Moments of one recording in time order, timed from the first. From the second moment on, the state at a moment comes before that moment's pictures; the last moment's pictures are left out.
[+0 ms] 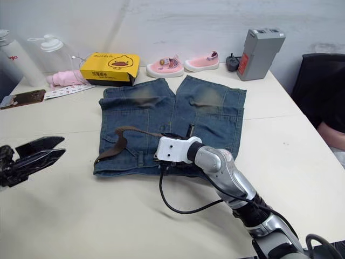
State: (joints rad) left arm 0.13 0.85 0.91 -0.37 -1.33 1.15 -0.76; right arm -0.52 -0.40 0.48 -0.27 -0.43 0.21 0.55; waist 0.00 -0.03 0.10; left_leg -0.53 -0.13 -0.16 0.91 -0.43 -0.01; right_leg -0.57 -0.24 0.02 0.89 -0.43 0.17
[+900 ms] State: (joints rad) left arm 0.01 0.31 0.25 -0.52 -1.96 0.55 0.49; right arm -0.49 -0.39 0.54 -0.22 -0.71 0.05 0.49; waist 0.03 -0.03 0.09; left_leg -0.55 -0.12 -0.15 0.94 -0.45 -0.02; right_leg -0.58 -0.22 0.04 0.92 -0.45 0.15
